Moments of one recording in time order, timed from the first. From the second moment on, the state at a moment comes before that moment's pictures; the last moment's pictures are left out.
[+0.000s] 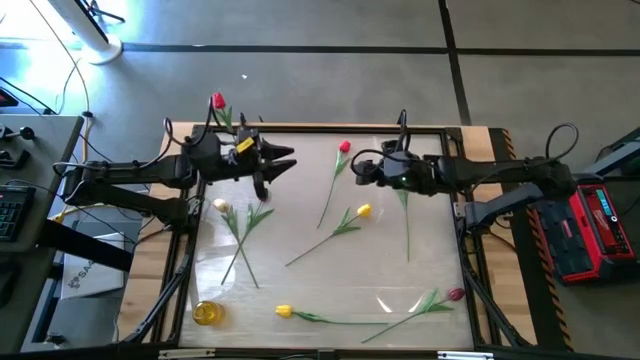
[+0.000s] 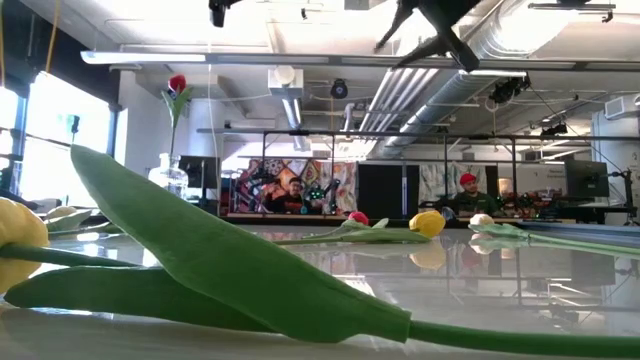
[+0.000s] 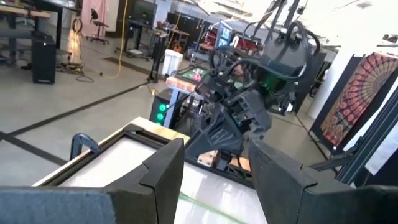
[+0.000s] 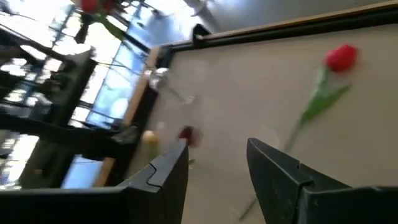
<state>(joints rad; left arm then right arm) 0.12 1.03 0.89 0.13 -0.11 -0.29 -0.03 1.28 1.13 -0.46 0.45 1.15</state>
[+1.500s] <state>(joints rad) 0.12 0.98 0.89 -0.25 -0.12 -0.44 -0.36 2.02 1.46 -0.66 -0.03 1.04</state>
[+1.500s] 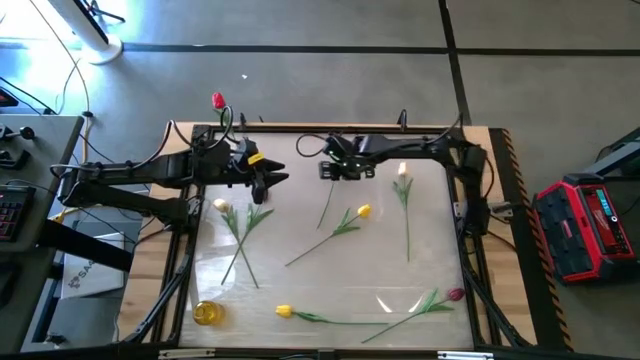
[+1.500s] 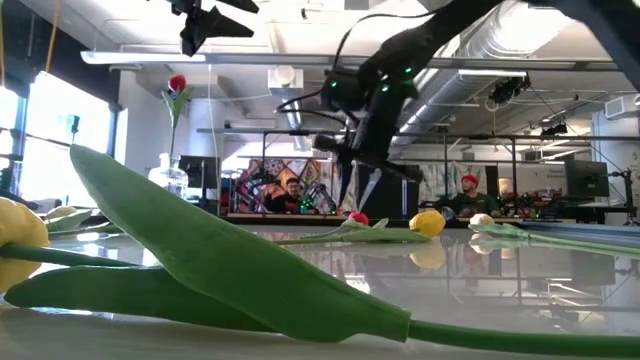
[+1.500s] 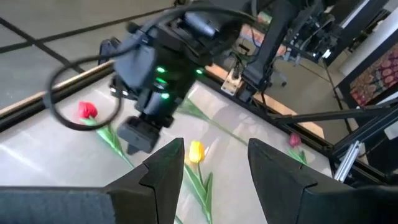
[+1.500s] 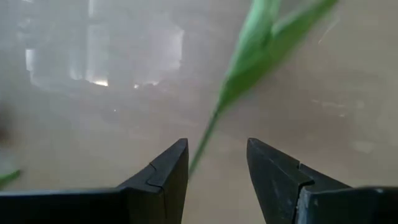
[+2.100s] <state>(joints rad) 0.12 0.98 0.89 -0.30 -0.13 -0.44 -0.38 2.23 1.66 -0.78 -0.08 1.01</state>
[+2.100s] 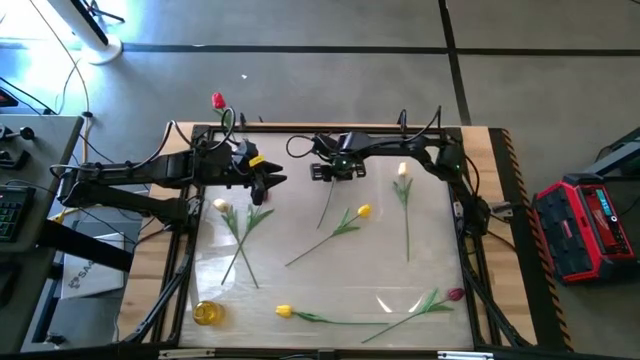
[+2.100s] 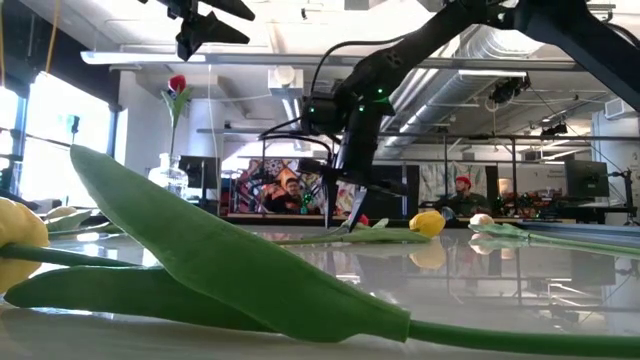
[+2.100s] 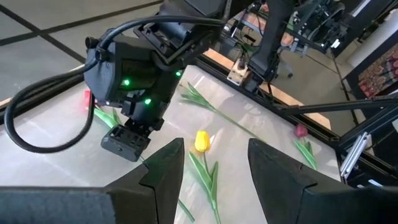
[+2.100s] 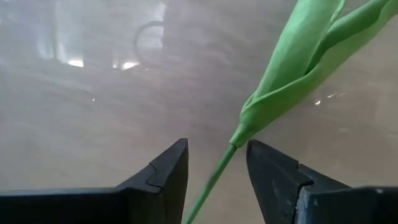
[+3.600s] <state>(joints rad) 0.17 0.96 0.89 0.07 -0.13 -0.27 -0.21 1.63 1.66 -0.34 0.26 0.33</state>
